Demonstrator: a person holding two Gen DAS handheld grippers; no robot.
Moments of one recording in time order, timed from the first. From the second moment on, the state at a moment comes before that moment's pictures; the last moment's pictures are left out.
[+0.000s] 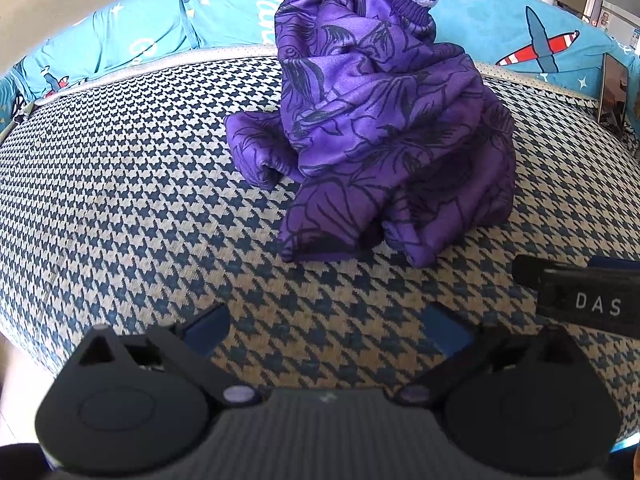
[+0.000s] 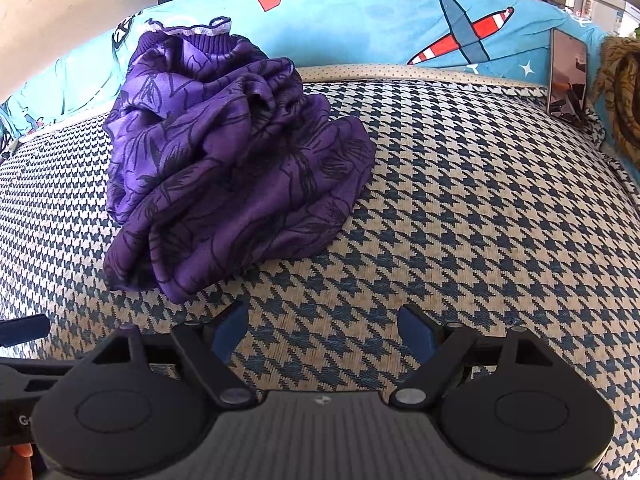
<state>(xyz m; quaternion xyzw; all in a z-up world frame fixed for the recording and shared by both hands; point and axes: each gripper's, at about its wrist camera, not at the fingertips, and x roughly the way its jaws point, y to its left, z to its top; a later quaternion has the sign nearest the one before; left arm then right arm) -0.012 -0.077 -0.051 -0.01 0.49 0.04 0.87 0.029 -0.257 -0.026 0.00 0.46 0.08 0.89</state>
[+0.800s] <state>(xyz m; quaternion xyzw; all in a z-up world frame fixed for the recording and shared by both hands) -0.013 -0.075 -0.050 -0.01 0.49 0.04 0.87 0.030 -0.255 -0.027 0.00 0.46 0.08 0.89</state>
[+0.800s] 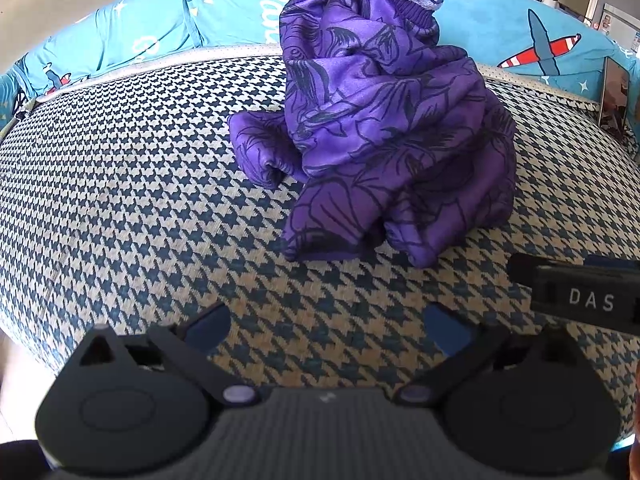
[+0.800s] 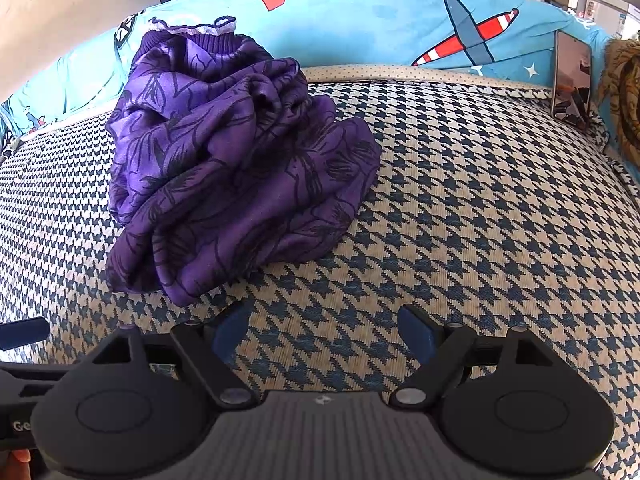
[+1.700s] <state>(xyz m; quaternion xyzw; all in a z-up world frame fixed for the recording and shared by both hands) -0.011 -0.069 -0.046 0.00 0.47 0.07 0.88 0.030 -0.252 -0.027 -0.01 0.46 0.09 0.88</state>
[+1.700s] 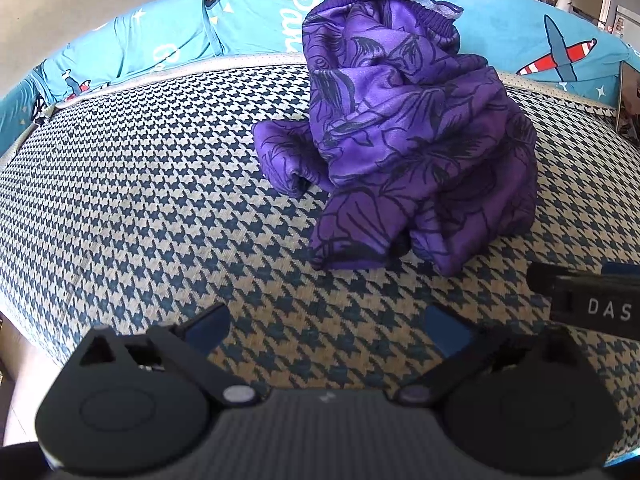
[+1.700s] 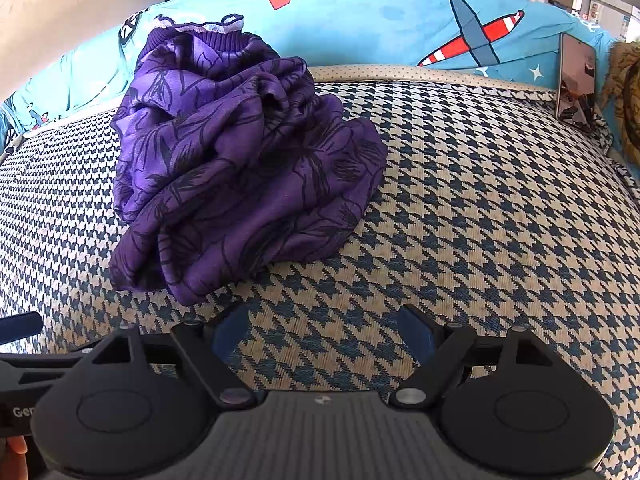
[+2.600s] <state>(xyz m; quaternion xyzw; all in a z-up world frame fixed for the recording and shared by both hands) -0.021 -0.084 -0.040 0.03 0.45 0.06 0.89 0.030 -0.253 -0.026 0.00 0.46 0.08 0.89</state>
